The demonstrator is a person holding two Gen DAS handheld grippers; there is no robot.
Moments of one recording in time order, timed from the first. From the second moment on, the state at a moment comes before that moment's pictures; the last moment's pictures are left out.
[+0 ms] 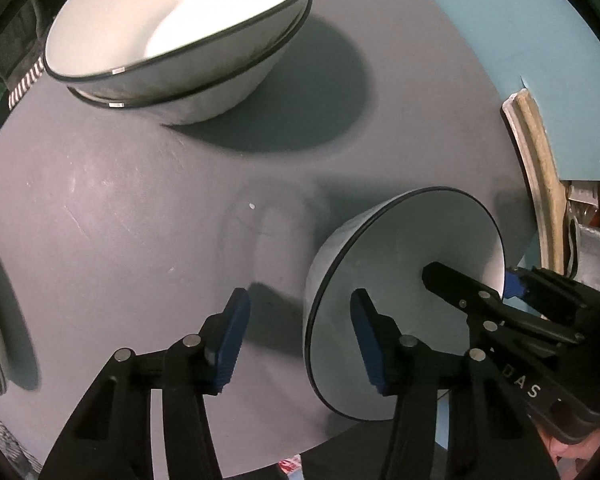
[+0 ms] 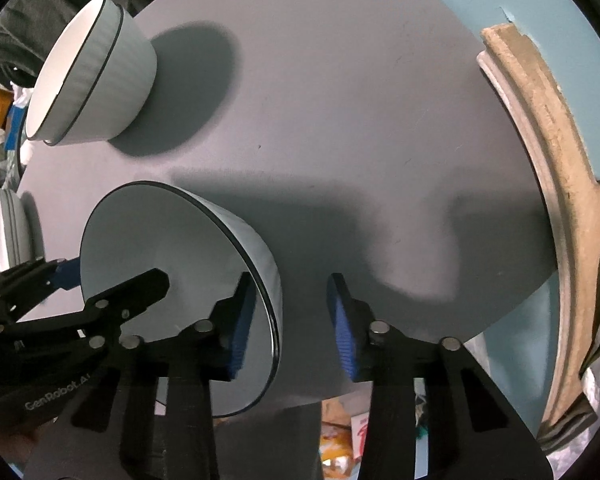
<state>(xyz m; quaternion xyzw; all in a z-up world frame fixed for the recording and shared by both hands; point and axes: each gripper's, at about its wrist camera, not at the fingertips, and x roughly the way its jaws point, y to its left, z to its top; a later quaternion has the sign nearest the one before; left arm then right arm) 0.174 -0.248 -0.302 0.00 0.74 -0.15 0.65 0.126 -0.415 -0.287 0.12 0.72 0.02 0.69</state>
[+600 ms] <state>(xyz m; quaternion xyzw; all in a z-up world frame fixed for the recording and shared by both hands) 0.156 -0.244 -0.306 0.00 0.74 -0.17 0.65 0.128 -0.417 -0.280 0.13 0.73 0.03 0.68</state>
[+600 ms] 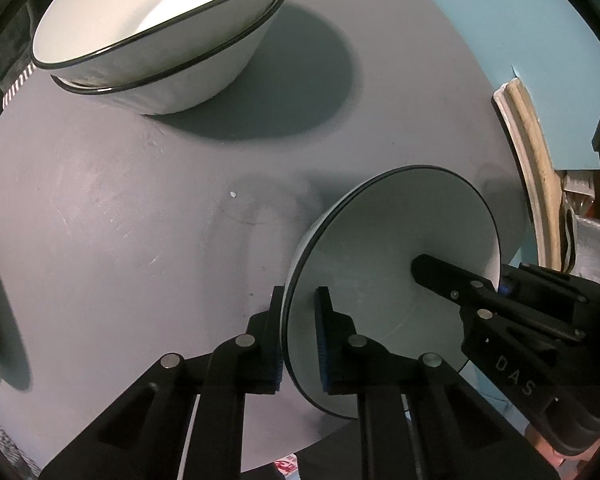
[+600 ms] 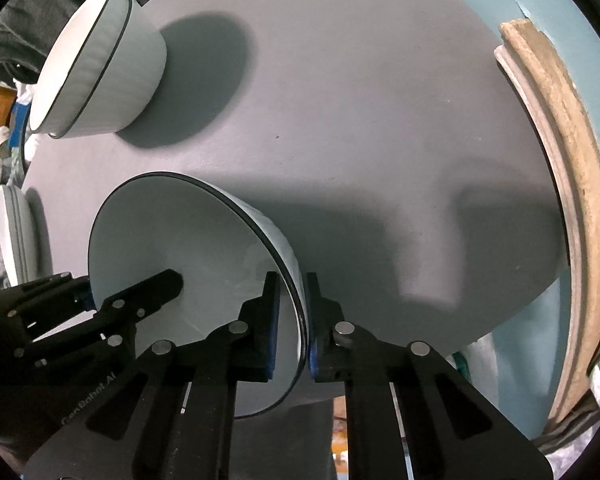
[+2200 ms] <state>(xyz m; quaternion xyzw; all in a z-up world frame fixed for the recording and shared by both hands) 0.187 -0.208 -0.233 -0.04 0.70 -0.13 0.70 0.199 -0.336 -0.219 0.05 0.71 0.07 0.70</state>
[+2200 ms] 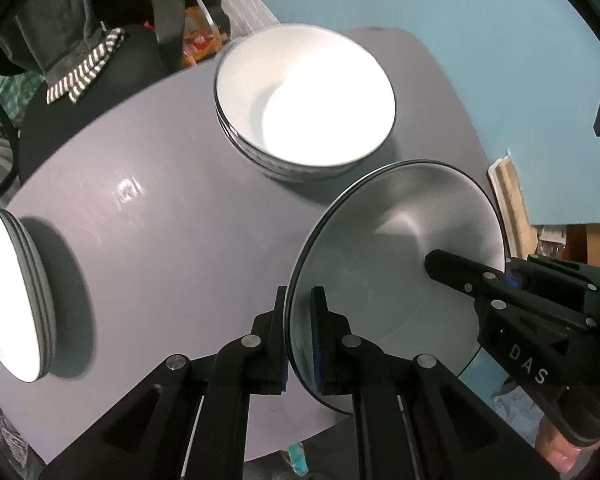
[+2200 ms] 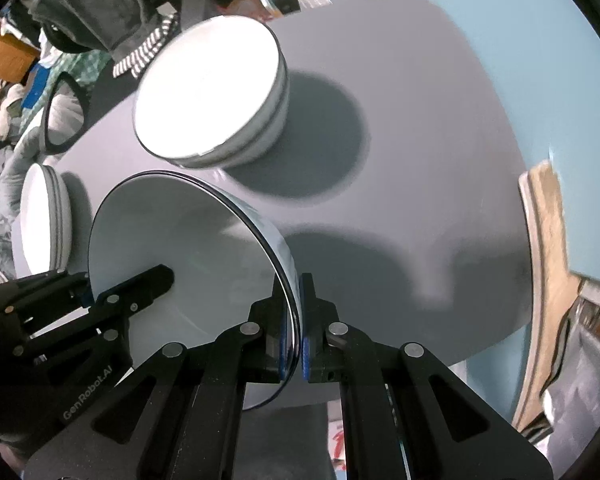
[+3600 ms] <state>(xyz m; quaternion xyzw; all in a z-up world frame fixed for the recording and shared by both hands) 0.284 -0.188 -0.230 -0.05 0.69 -0.06 0.72 0.283 -0.319 -0.236 0.00 0.71 0.11 0.69</state>
